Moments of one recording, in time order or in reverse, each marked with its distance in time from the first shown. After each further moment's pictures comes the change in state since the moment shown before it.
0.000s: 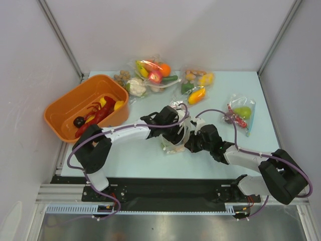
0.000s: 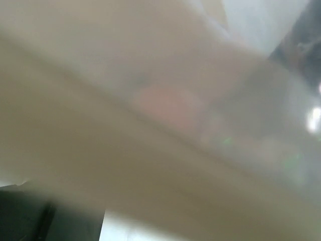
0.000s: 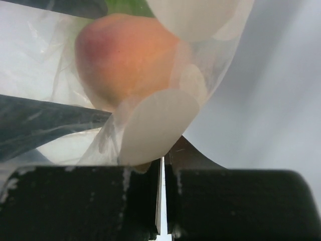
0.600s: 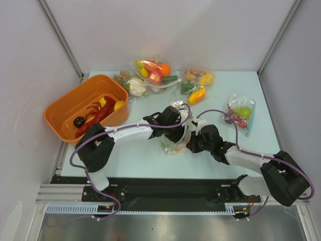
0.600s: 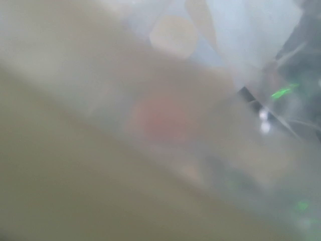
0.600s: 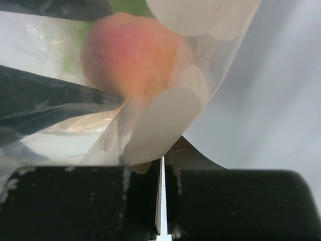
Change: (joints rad) left arm -0.019 0.037 0.027 0.027 -0.014 0.017; right arm 0.000 -0.020 0.000 -0.048 0.022 -0.003
